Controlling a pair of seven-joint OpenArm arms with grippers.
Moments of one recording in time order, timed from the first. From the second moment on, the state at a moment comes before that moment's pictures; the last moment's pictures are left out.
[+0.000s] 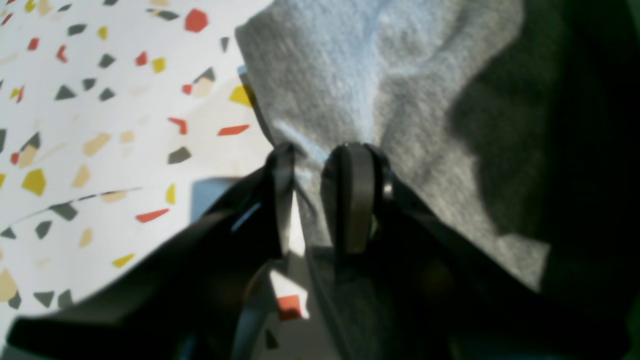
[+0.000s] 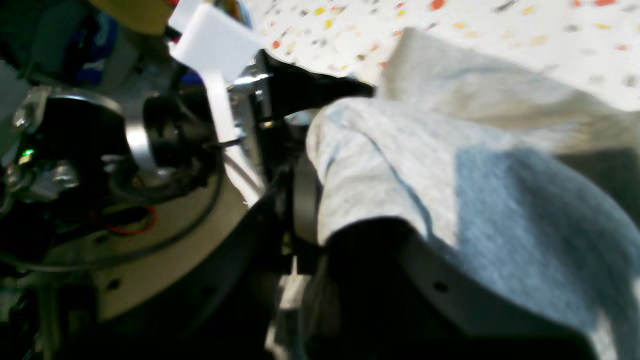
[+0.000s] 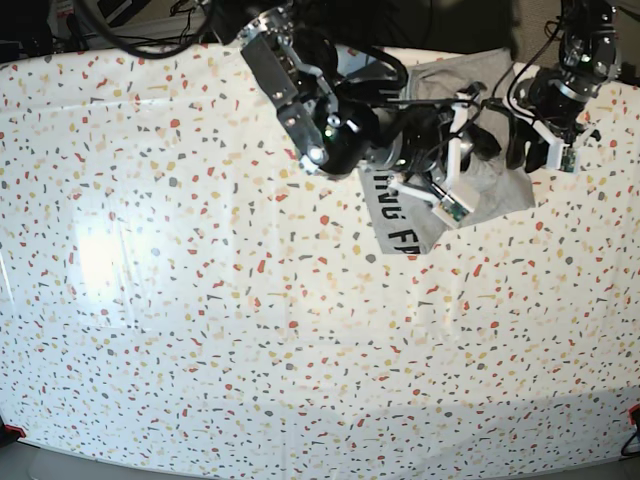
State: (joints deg) left arm 23.6 -16.1 -10.2 87.7 -13.6 -29.8 13.2; right arm 1.3 -8.4 -33.6 92.3 30.2 29.6 -53.1
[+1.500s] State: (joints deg) left arm 21.5 -26.8 -9.6 95.7 -12.5 -14.1 14.1; right arm 3.9 -0.2 -0.9 109.0 38.1 34.0 -60.7
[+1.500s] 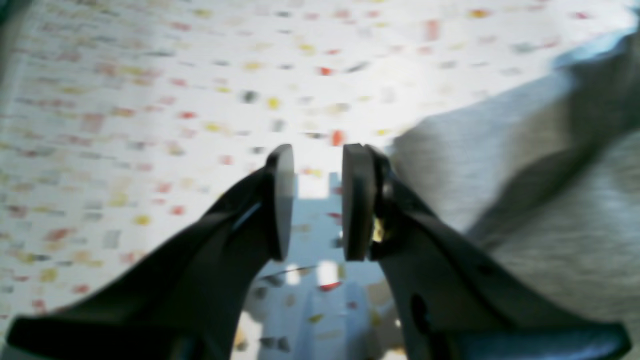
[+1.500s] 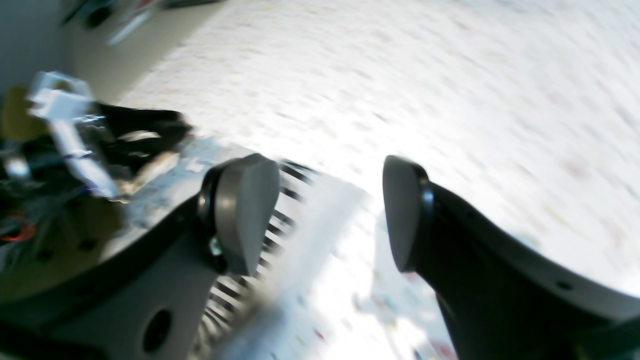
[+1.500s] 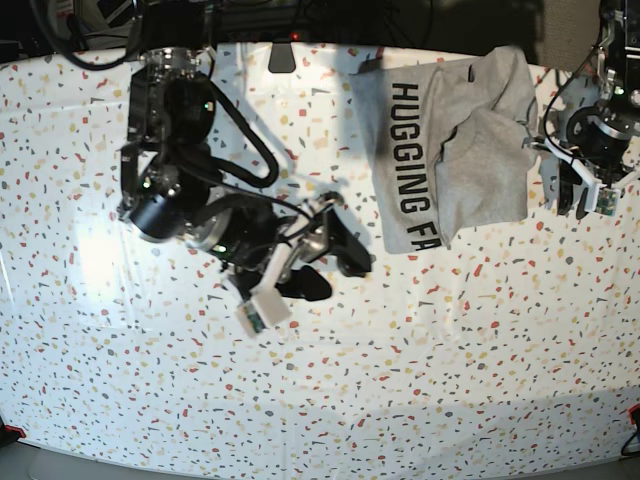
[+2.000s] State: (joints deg) left arm 34.2 -30.1 -9.7 117.8 -14.8 -14.3 14.5; right arm -1.6 9.1 17.4 109.0 41.1 34.0 -61.5
